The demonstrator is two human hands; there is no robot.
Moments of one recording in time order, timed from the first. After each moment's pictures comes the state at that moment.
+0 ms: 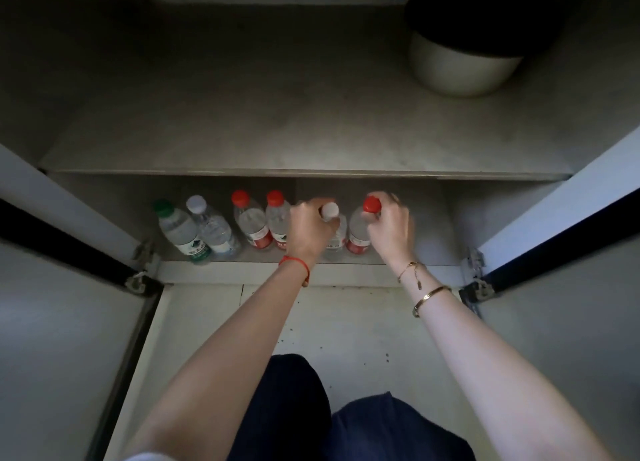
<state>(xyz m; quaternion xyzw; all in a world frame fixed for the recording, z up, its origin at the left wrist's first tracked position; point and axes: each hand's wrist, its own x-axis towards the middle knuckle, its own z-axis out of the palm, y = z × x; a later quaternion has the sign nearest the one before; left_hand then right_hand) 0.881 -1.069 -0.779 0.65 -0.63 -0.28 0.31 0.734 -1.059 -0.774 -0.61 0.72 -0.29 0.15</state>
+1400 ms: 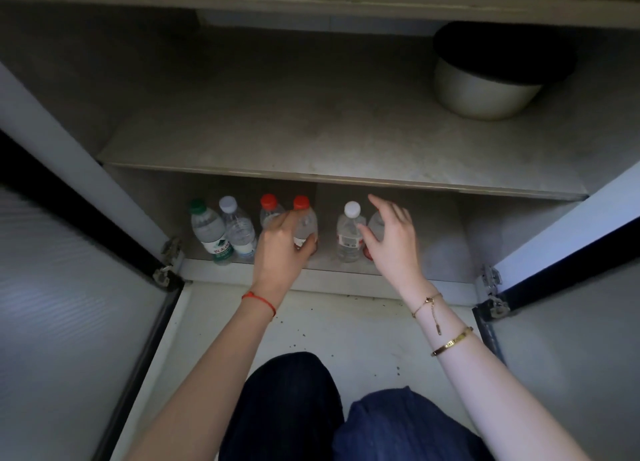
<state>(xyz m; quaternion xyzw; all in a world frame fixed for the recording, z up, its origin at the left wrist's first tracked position) 0.966 -1.018 -0.765 0.63 -0.70 -0.13 0.33 0.766 -1.024 -0.750 -0.69 0.63 -0.32 0.14</state>
